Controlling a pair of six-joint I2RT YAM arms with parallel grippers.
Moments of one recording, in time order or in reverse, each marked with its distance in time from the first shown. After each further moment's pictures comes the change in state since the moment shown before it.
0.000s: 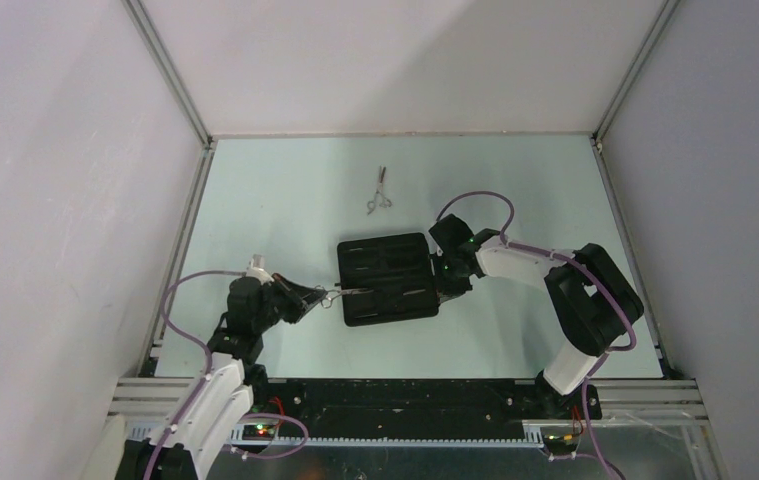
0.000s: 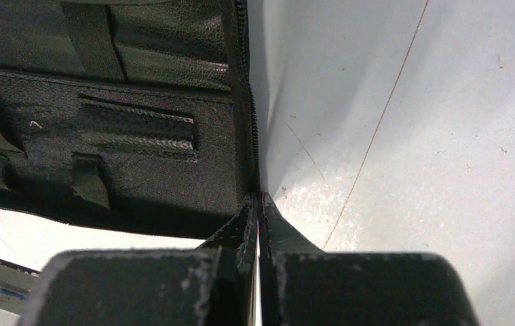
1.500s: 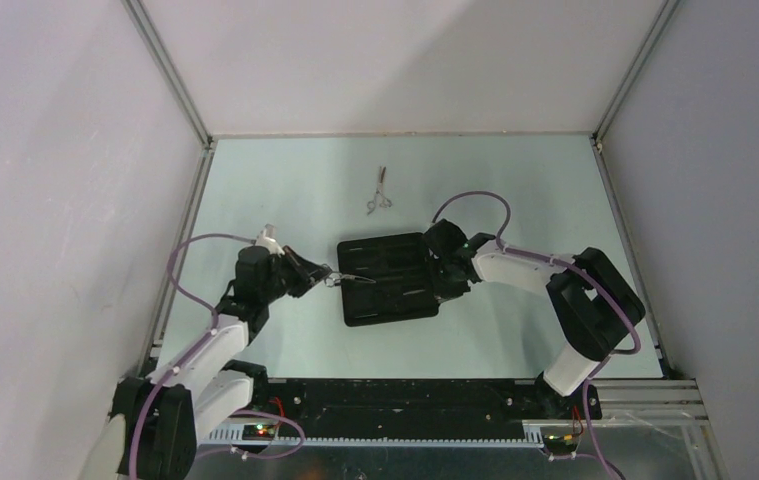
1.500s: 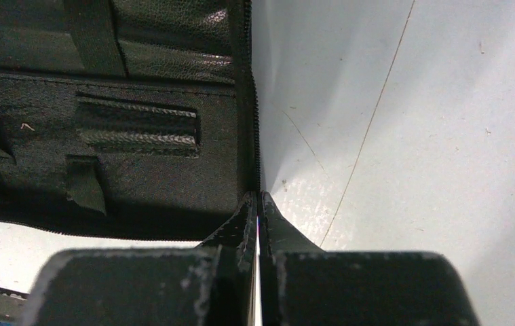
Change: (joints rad) left arm -0.041 0.320 0.210 0.117 -0.033 0.156; right arm 0.058 -0.027 0.000 -0.014 0.121 0.029
